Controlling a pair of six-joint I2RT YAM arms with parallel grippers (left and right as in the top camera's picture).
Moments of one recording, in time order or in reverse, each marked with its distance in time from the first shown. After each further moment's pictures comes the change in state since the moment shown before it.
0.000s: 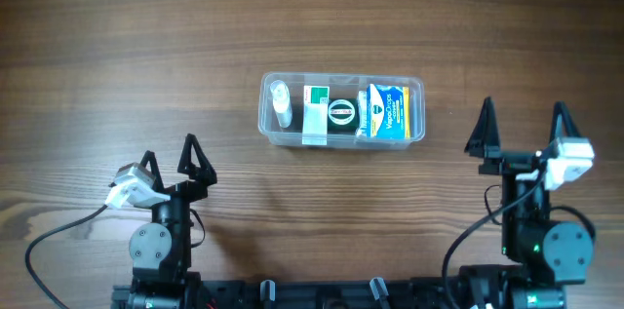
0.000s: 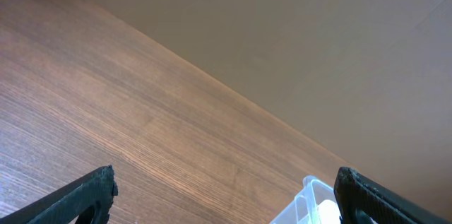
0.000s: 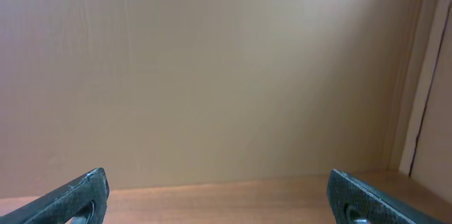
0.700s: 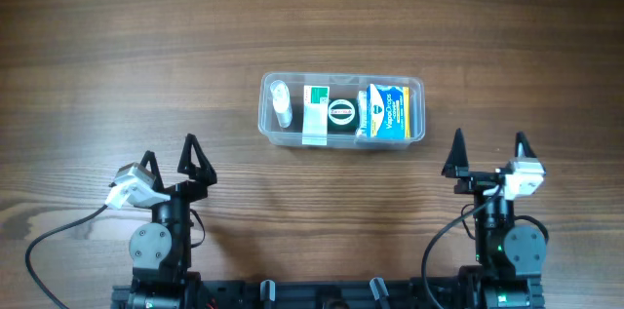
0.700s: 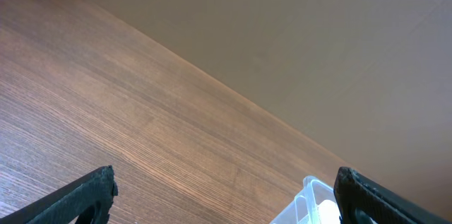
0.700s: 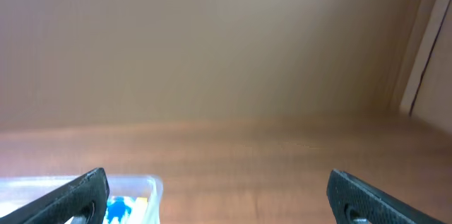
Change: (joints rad) left arm 0.000 0.000 0.000 -0.001 0.000 0.000; right arm 0.000 -0.252 -0.340 -0.054 0.000 0.000
